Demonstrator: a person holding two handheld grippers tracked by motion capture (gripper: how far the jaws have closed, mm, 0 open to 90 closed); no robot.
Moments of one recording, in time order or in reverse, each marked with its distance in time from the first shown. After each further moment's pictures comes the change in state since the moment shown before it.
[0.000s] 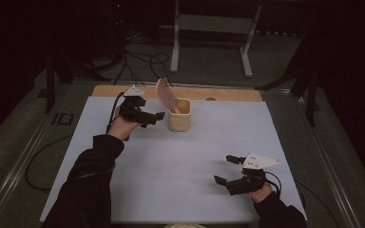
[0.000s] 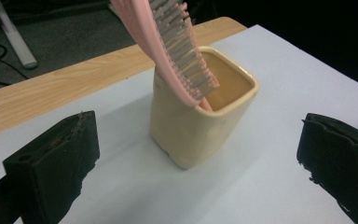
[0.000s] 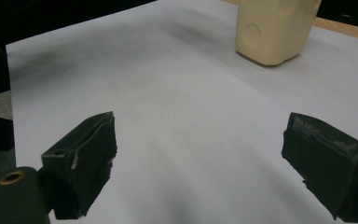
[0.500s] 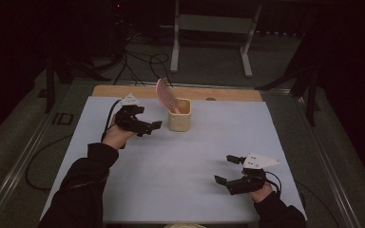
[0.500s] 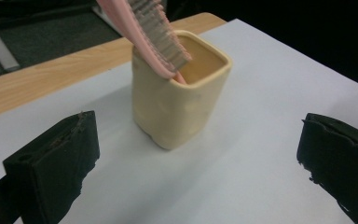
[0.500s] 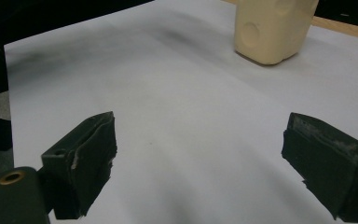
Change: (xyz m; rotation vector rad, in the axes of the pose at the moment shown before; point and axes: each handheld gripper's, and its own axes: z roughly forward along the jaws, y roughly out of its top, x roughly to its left) left arm -0.008 -0.020 -0.015 -0.010 -0.058 0.025; right arm -0.001 -0.001 0.000 0.000 -0.003 0.010
